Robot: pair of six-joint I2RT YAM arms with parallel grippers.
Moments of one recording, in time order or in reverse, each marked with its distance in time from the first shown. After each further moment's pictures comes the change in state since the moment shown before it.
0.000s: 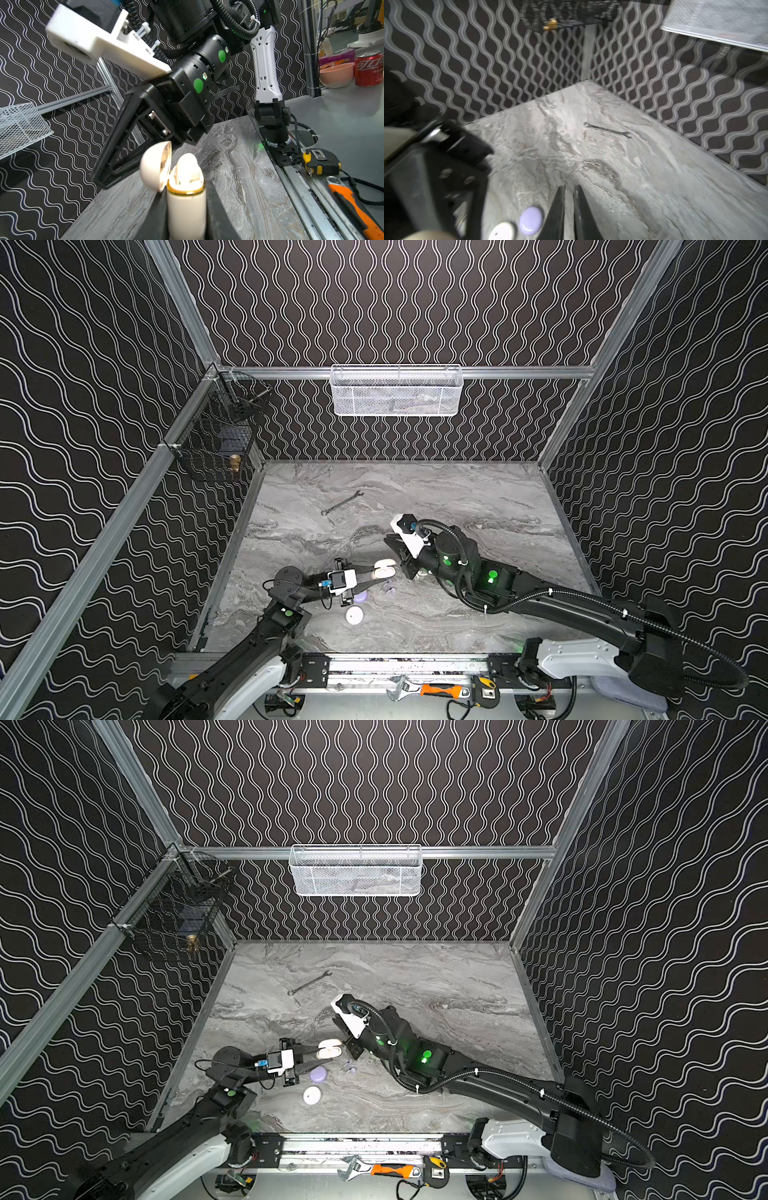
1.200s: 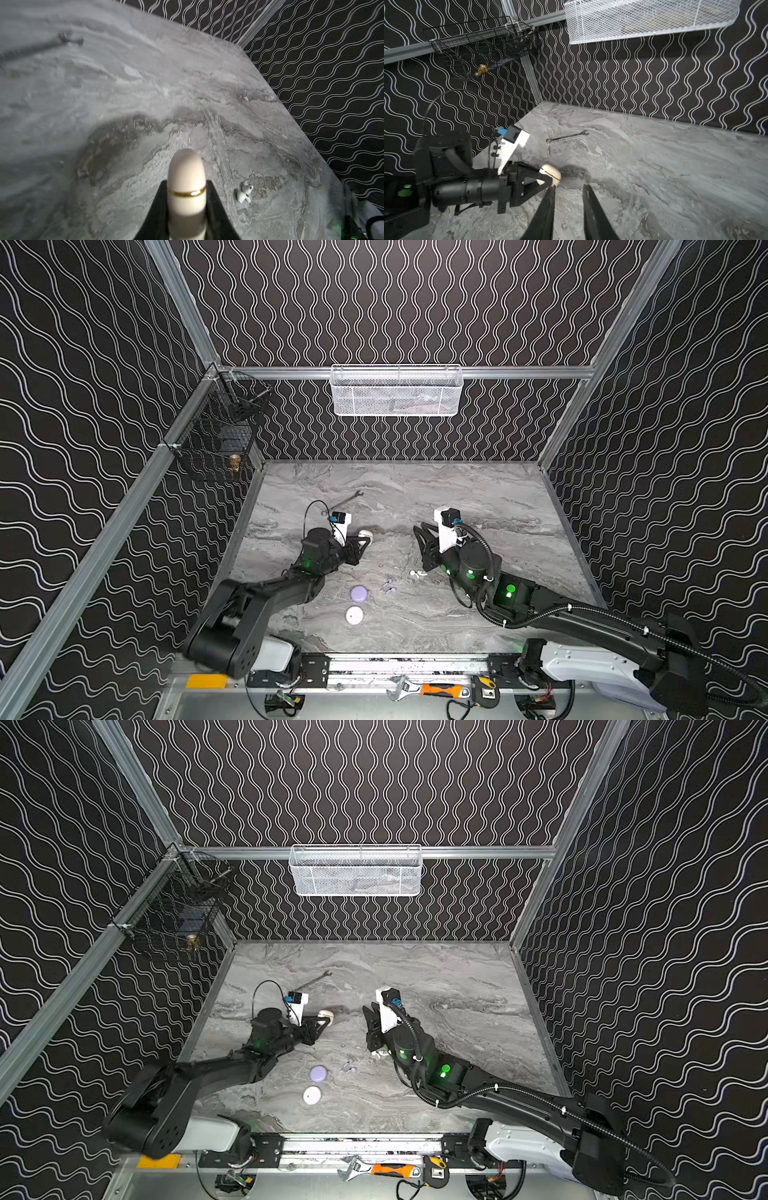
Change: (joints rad) left arm 0.163 0.730 0.209 -0.185 -0.467 -0.634; right arm -0.015 -0.152 -0.209 0.125 0.401 0.325
